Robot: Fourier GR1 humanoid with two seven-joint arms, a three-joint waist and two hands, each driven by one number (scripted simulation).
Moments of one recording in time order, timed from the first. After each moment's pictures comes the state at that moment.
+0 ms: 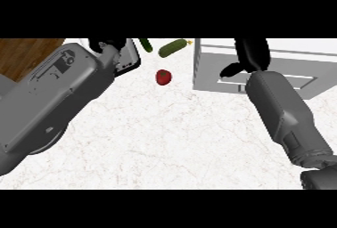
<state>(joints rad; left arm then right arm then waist) -1.14 0.43 -0.58 -1.11 0.82 0.85 0.12 -1.07 -0.21 -0.18 -0.31 1.29 -0.67 -0.13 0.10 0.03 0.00</state>
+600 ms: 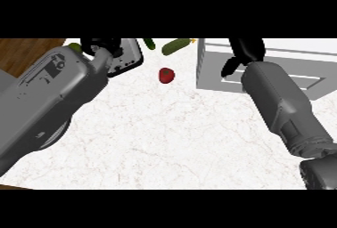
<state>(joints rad) -1.11 0.46 -0.58 -1.19 0.80 0.85 0.16 -1.19 -0.21 -0.22 -0.18 1.26 -0.56 -0.18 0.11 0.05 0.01</state>
